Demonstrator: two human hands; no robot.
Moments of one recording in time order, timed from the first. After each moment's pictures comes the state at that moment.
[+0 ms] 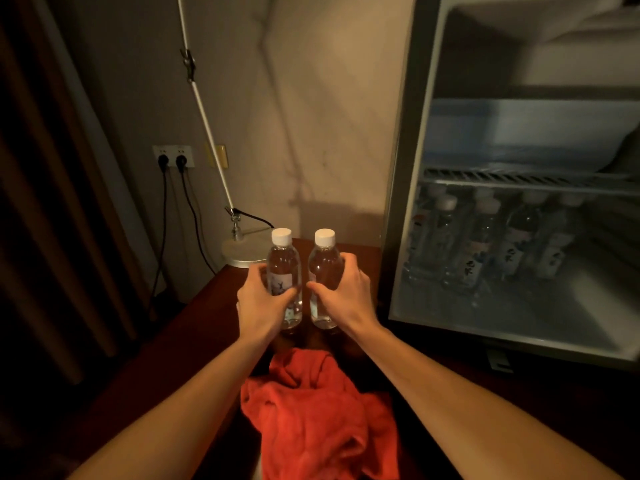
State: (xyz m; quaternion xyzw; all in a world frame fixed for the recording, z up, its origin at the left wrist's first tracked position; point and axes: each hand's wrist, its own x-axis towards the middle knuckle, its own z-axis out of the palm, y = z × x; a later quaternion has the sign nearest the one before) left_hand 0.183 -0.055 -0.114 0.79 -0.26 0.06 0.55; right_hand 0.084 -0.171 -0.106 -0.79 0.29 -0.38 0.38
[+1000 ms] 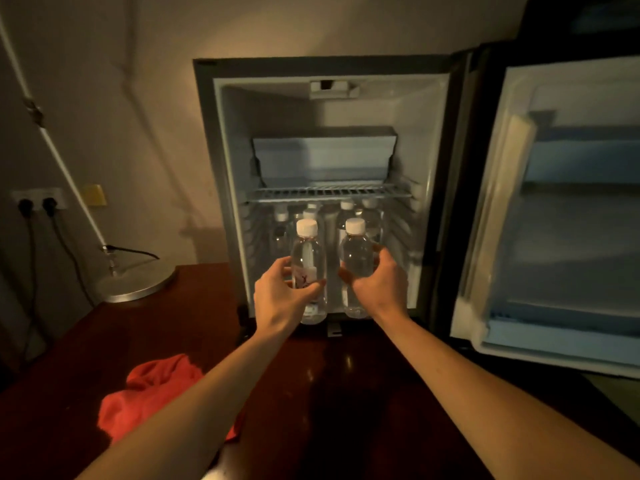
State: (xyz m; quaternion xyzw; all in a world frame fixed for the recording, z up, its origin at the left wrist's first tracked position) left_hand -0.065 -0.153 -0.050 0.69 -0.44 -0.03 0.58; right_hand -0.204 -0.249 -0.046 -0.70 0.42 -0.51 0.26
